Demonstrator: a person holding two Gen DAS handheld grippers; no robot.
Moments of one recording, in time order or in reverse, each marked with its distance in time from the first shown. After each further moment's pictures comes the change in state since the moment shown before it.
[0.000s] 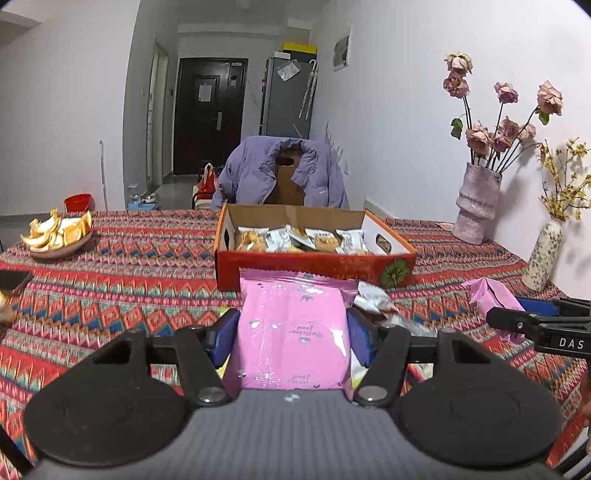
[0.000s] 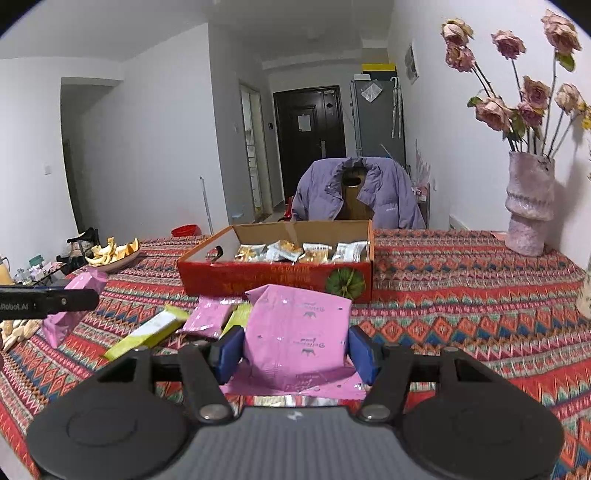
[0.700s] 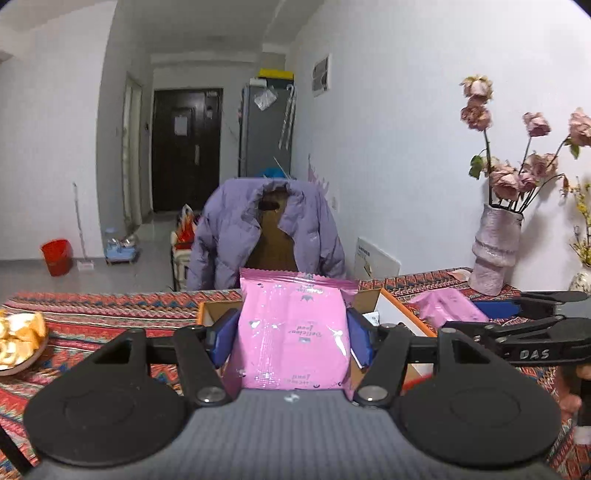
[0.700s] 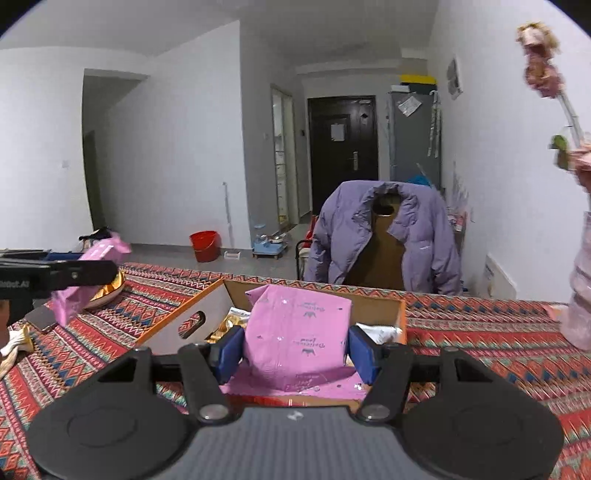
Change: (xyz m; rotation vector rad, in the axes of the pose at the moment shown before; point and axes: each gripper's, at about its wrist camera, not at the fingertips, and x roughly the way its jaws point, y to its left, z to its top) left arm 0.147 0.014 0.128 0.056 -0.073 -0.062; right arm 0.171 -0.027 0.128 -0.089 0.002 0.101
